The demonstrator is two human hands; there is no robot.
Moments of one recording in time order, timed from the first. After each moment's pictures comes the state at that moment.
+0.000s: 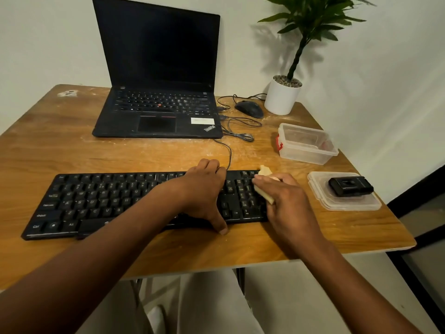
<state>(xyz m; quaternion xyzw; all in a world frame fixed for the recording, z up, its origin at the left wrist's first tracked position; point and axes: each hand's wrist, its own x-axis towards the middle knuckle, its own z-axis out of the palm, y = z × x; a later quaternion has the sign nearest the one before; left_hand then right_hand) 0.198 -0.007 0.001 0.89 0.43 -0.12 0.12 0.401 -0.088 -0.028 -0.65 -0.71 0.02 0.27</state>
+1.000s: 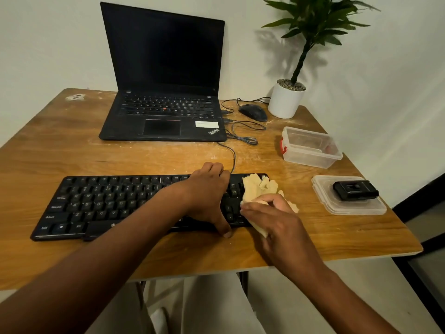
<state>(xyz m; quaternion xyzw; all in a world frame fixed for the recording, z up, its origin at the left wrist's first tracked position) 0.196 -0.006 -0.001 0.89 0.43 -0.11 0.12 0.390 -0.119 -0.040 -0.55 -0.79 0.01 0.26</state>
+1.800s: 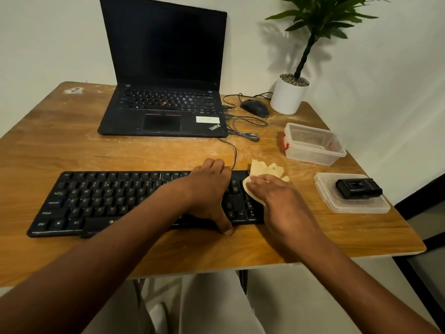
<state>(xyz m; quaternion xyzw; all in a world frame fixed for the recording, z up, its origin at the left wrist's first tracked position) 0.198 -0.004 -0.003 0.89 0.43 -0.11 0.12 0.383 -0.085 -0.004 -0.63 -0.77 0.03 0.10</state>
